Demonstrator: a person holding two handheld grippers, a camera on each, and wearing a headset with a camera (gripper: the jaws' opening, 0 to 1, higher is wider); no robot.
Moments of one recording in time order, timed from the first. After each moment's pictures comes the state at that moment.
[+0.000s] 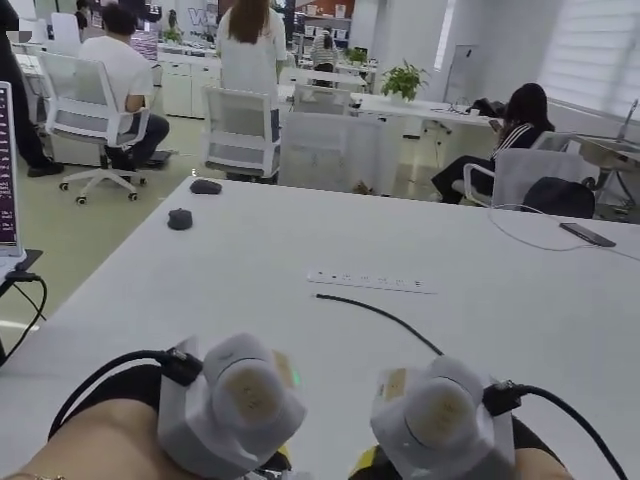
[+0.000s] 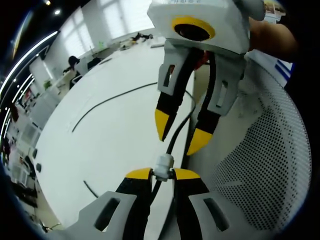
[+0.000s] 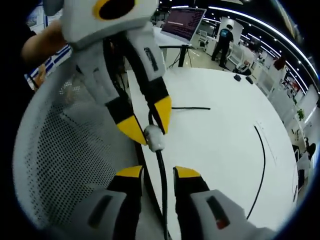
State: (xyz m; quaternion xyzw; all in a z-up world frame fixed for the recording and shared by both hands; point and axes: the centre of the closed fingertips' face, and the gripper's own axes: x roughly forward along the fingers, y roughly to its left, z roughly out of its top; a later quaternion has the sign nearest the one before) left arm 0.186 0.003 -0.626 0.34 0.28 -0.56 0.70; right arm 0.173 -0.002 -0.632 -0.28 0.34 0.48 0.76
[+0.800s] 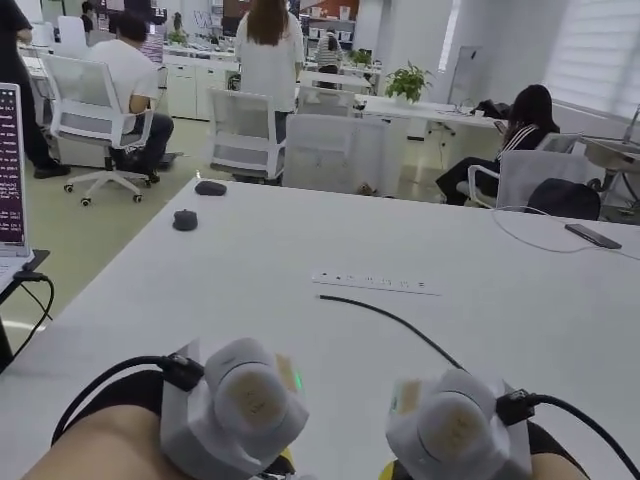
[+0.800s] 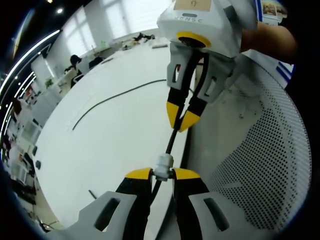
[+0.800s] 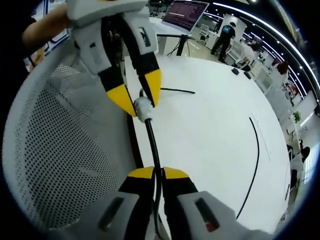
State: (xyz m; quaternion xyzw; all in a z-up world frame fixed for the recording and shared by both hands) left arm 0.186 0.007 -0.627 0.33 0.29 -0.56 0.71; right arm 0.173 -0.056 -0.657 -0.33 0.39 0.43 0.74
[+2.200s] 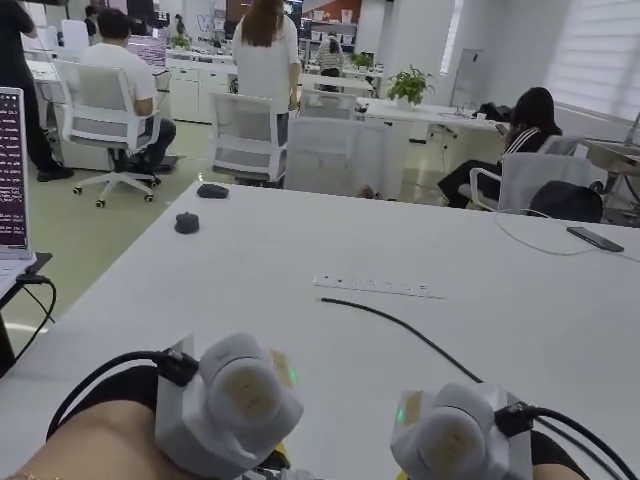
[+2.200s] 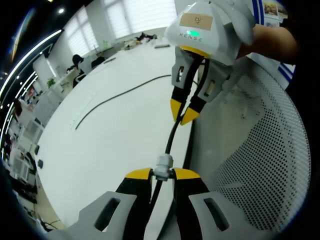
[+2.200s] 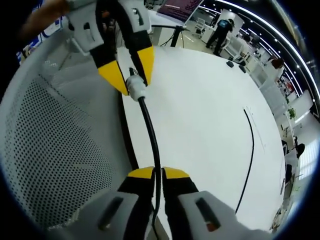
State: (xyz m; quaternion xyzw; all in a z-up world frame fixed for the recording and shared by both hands) left arm 0.190 0.010 -0.622 0.33 0.29 -0.55 0.71; right arm 0.179 -0.076 -0.665 -0.35 0.42 0.39 0.74
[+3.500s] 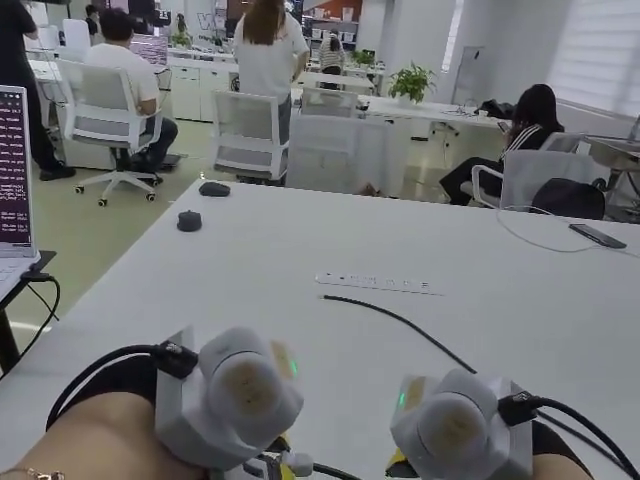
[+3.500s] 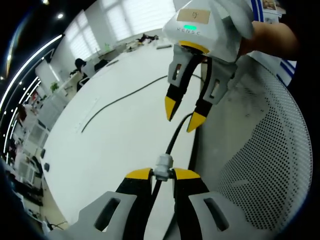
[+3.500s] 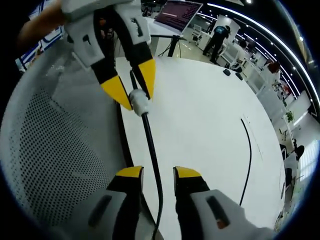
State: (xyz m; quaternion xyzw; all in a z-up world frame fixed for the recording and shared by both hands) left arm 0.196 0.014 -0.615 0.35 0.27 -0.54 0.72; right arm 0.187 -0.040 -0.642 -0.33 0.36 0.42 0.77
